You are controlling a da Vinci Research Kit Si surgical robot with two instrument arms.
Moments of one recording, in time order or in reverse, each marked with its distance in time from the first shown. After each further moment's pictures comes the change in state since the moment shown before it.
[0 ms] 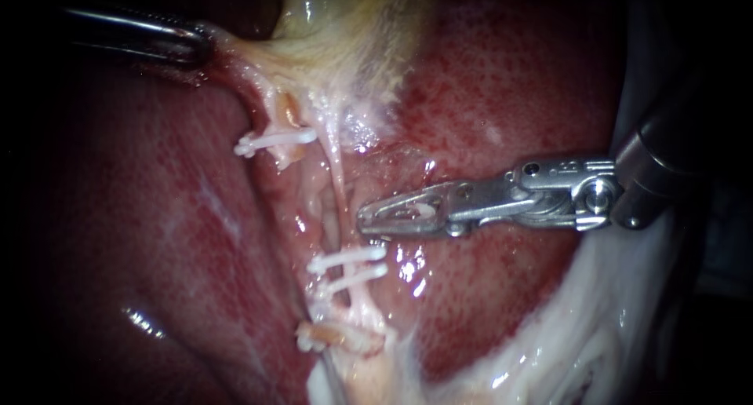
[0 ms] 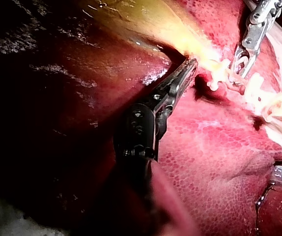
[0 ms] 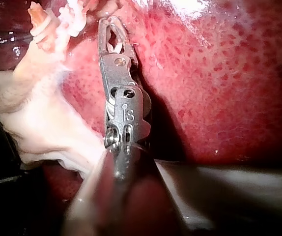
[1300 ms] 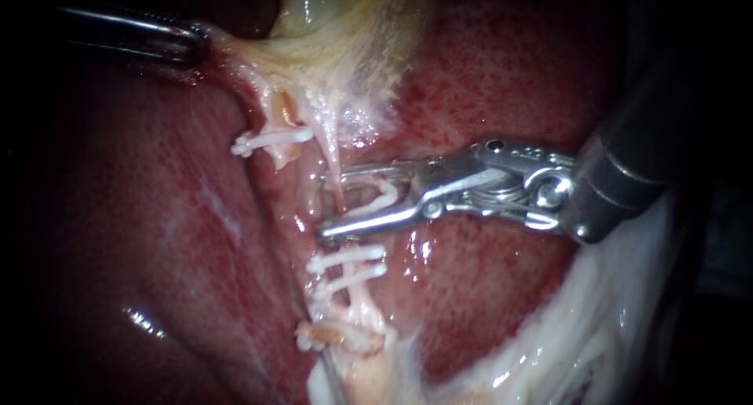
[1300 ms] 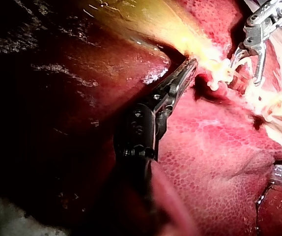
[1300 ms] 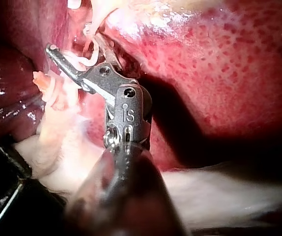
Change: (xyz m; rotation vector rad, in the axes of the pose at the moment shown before) right arm 0.006 -0.002 0.005 0.227 0.188 0.214; left arm 0.000 0.000 0.000 -0.003 0.000 0.000
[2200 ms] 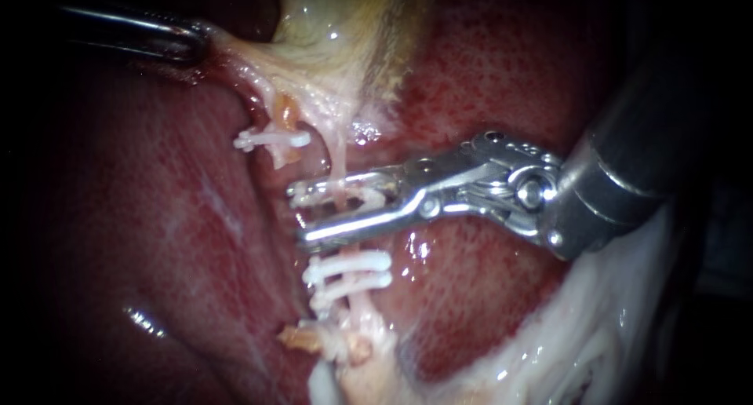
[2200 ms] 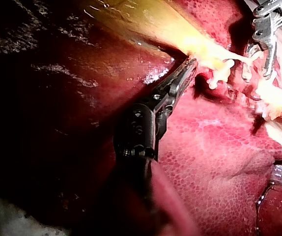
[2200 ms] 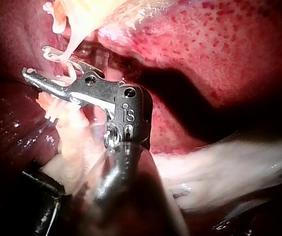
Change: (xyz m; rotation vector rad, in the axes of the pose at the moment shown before) right arm 0.003 -0.002 0.000 0.129 0.102 0.077; left arm 0.000 0.000 0.000 0.001 0.000 0.000
